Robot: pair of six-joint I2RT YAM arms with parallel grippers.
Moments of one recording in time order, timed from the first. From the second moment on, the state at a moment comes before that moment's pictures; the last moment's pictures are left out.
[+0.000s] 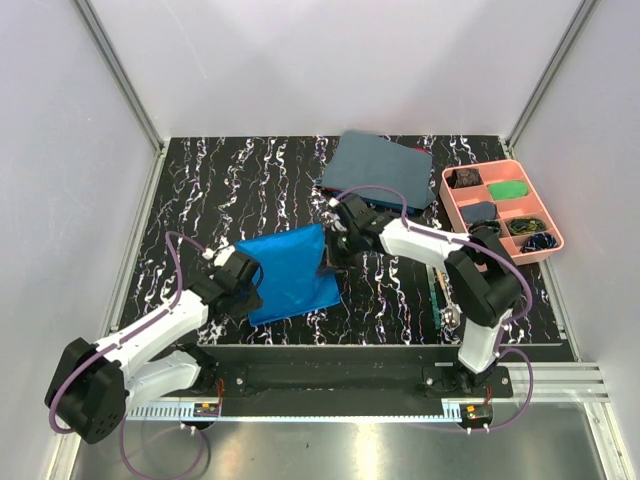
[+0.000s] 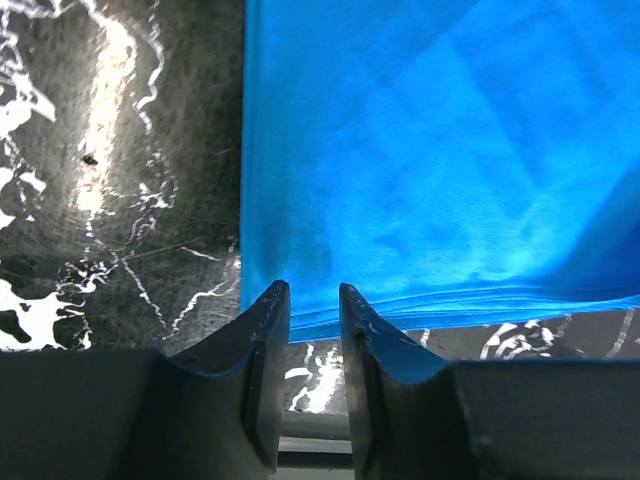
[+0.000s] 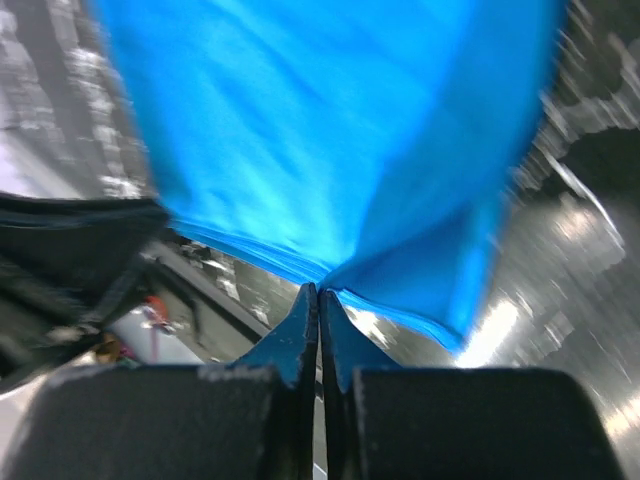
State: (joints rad) left arm -0.58 1.02 0.53 -0.64 -0.19 -0.97; right arm 0.70 1.82 1.20 -0.37 -0.42 0.71
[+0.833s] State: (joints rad) left arm -0.58 1.03 0.46 -0.63 -0.20 -0.99; right arm 0.78 2.34 1.85 -0.26 -0.68 0.71
